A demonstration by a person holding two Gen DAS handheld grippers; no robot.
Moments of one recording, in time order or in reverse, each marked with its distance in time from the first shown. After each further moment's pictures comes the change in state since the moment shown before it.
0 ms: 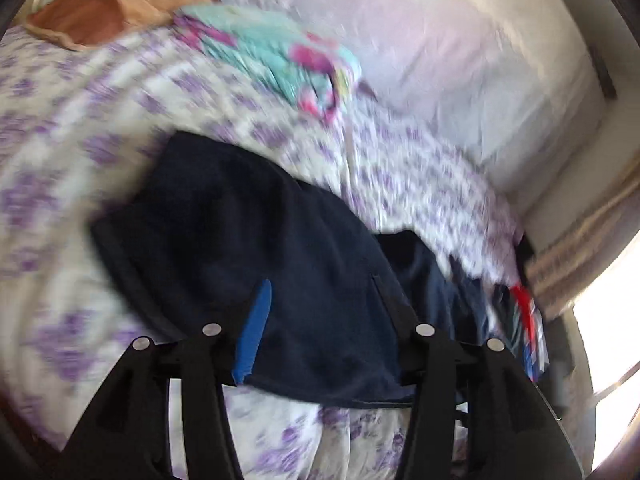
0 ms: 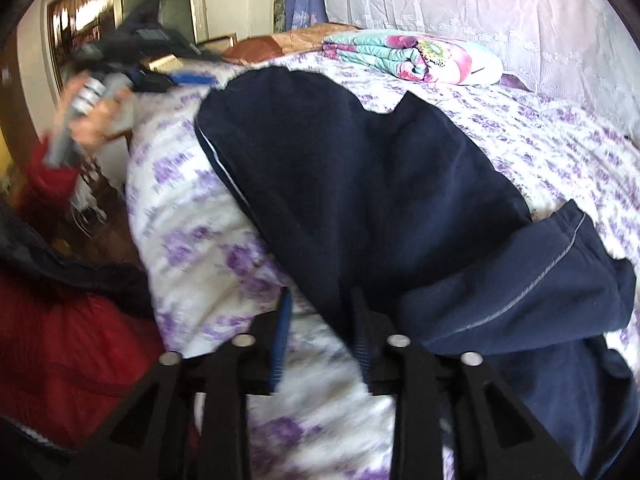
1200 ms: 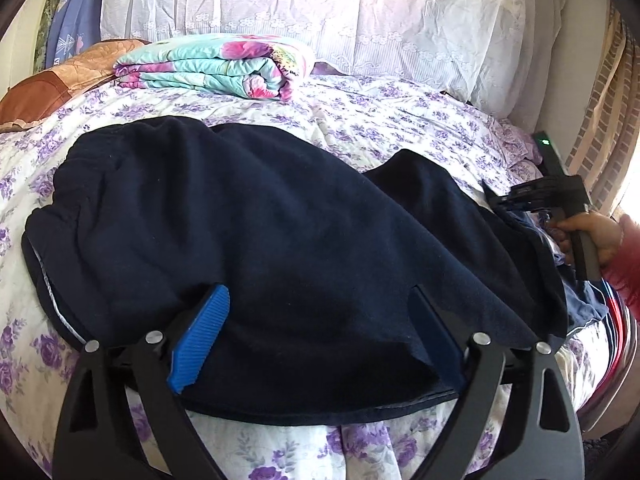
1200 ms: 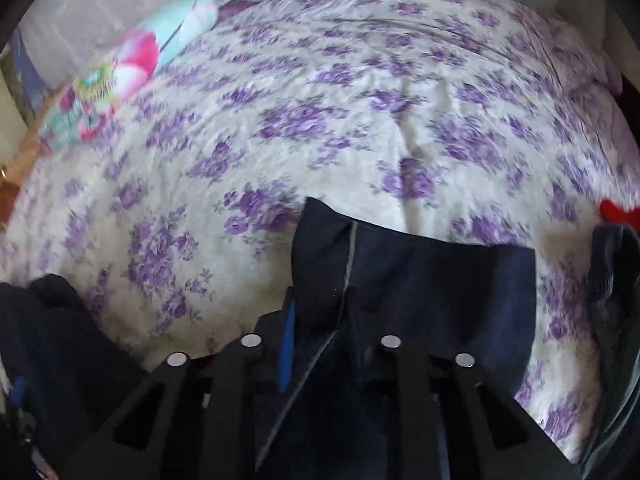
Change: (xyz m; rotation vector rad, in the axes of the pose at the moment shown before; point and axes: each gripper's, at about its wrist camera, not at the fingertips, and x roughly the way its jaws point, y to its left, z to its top) left arm 0.052 -0.036 -0.058 0.342 -0.083 0.121; right arm 0.036 -0.246 0.062 0.726 0.145 -0.439
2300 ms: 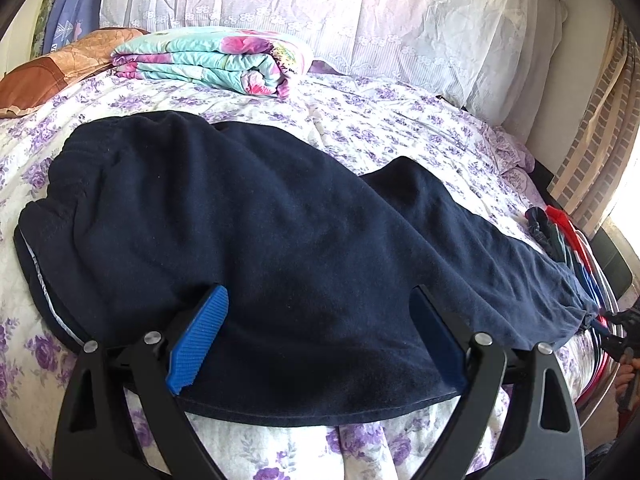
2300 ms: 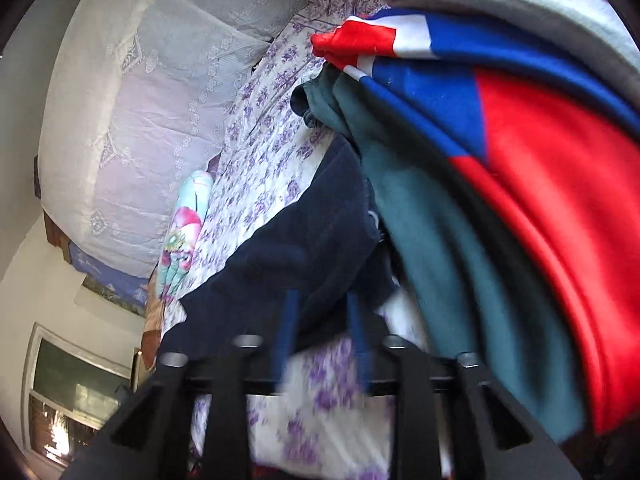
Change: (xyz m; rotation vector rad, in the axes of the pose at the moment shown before) left arm -0.001 0.005 0.003 -0.041 0.008 -0.050; right arm -0.149 -0.201 -0.255 0.659 -0.250 0.468
